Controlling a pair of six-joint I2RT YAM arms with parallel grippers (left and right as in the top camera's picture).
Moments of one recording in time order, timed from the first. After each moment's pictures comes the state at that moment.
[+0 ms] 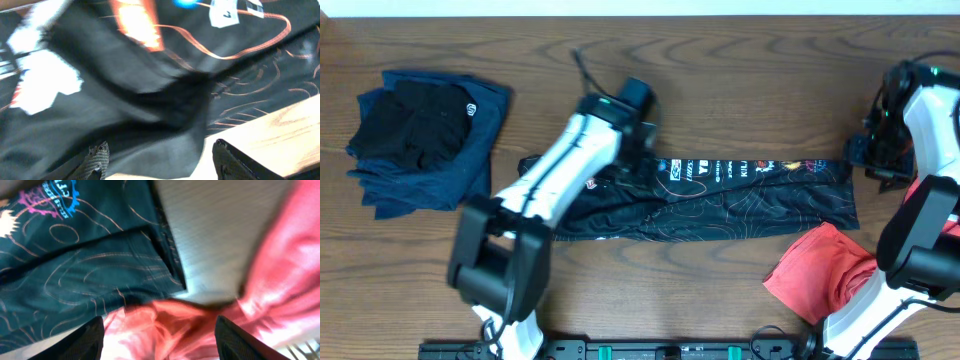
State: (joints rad) left arm -0.45 1.89 1.49 -1.13 0.20 -0.20; right arm -0.30 1.98 1.57 -1.34 0.08 0.05
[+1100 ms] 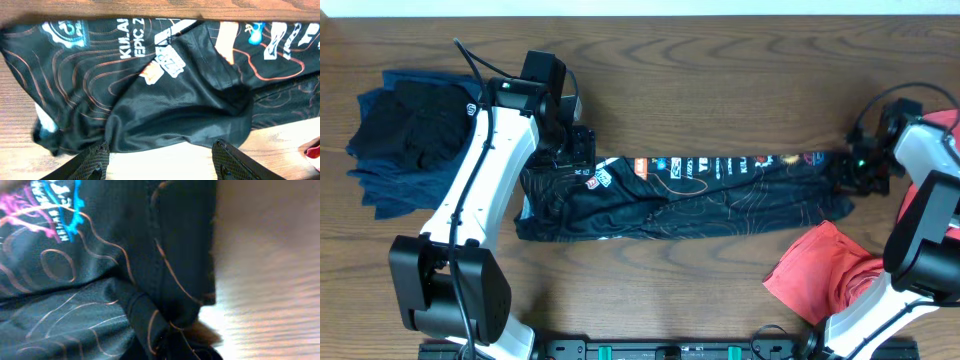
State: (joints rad) left arm -0.18 1.74 1.49 -1.21 0.20 -0.20; right arm -0.35 1.97 1.30 -0.91 -0.13 -0.11
